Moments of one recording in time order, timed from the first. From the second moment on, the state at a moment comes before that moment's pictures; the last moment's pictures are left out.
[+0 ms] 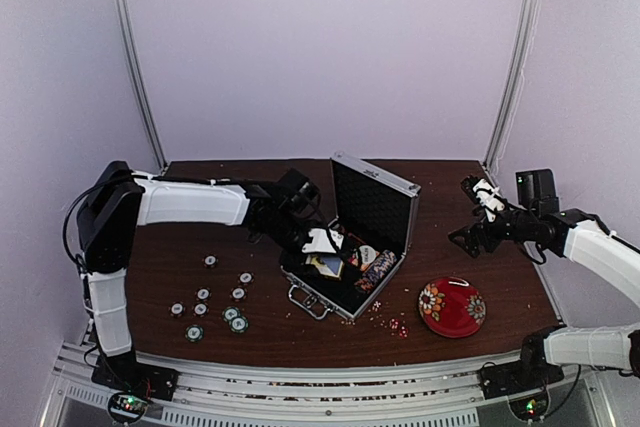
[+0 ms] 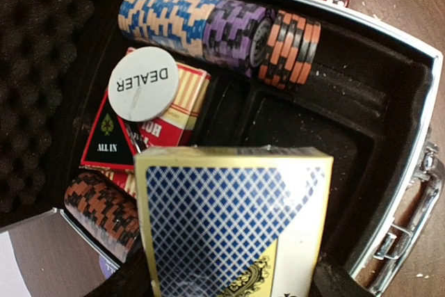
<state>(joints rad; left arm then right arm) -0.86 1.98 1.43 -0.49 0.24 1.00 0.16 1.02 0.68 -0.33 -0.36 -0.42</state>
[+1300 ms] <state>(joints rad) -0.93 1.49 1.16 -0.18 -0.06 0.79 0.18 0.96 1.11 -0.72 -0.52 -0.55</state>
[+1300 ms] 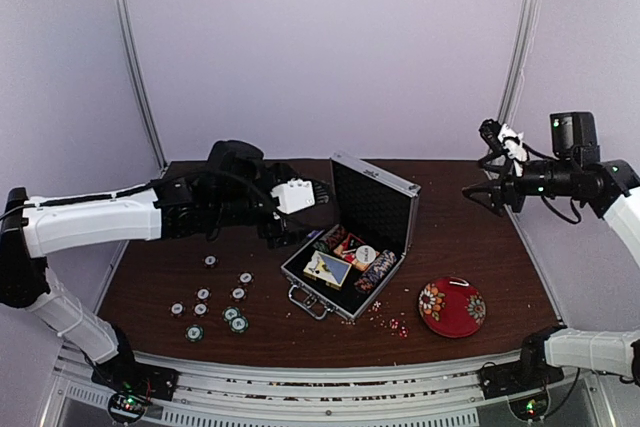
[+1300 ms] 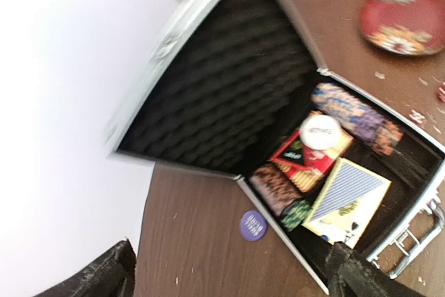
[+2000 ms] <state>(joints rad) -0.42 1.56 1.17 -0.25 0.02 -0.07 0.86 1.74 1.51 -0.71 -0.22 -0.50</state>
